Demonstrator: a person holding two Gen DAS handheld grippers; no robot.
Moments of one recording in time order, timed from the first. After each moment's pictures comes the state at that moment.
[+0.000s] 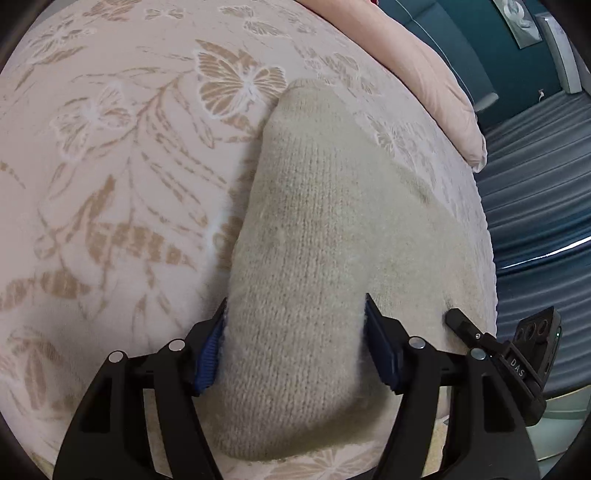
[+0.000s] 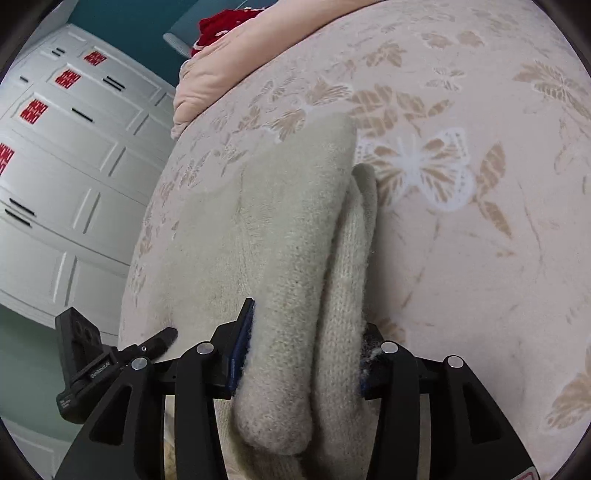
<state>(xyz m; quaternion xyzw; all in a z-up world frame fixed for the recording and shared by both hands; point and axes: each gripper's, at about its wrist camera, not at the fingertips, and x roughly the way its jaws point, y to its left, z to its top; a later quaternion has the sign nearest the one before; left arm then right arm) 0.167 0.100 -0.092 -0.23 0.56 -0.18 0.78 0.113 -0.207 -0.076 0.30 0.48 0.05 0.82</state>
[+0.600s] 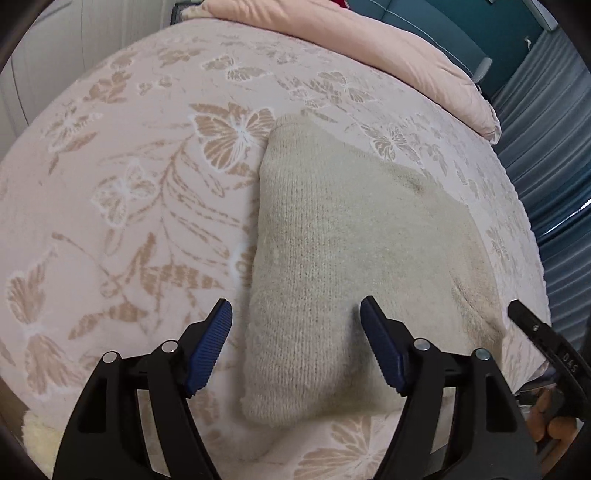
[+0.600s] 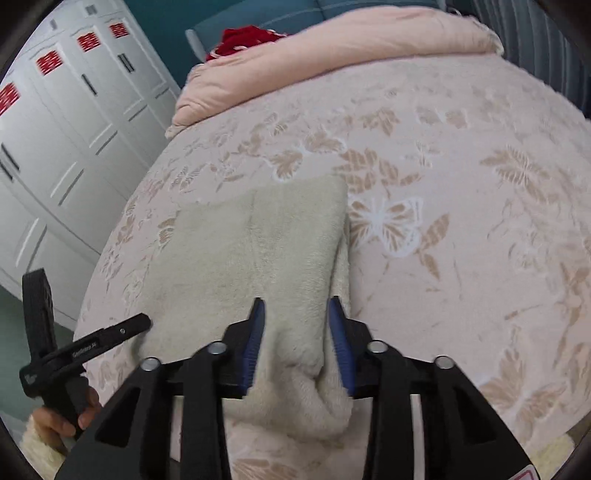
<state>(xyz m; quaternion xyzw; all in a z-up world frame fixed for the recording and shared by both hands) 0.148 0.083 -0.045 -0.09 0.52 -0.14 0.84 0.064 -0.194 -0.009 0.17 0.43 0.00 0.88</state>
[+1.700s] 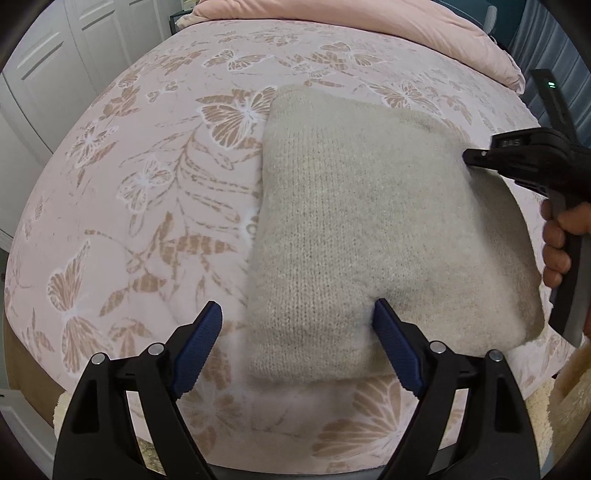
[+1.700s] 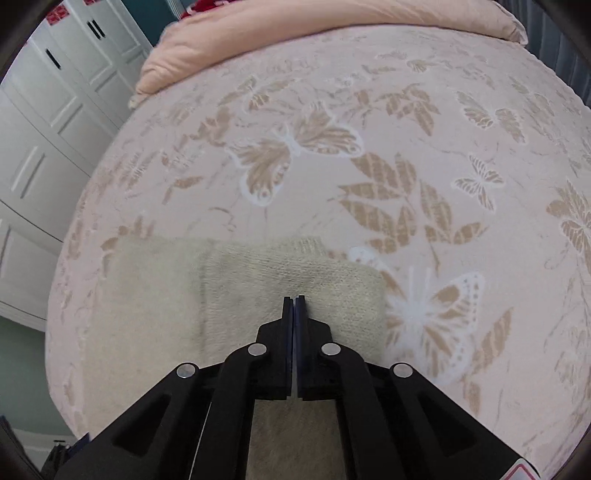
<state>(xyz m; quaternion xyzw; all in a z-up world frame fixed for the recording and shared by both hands) 0.127 0.053 -0.056 0.01 0.55 -0.09 0.83 0.217 -0.212 -0.050 0.18 0.50 -0.01 0.85</state>
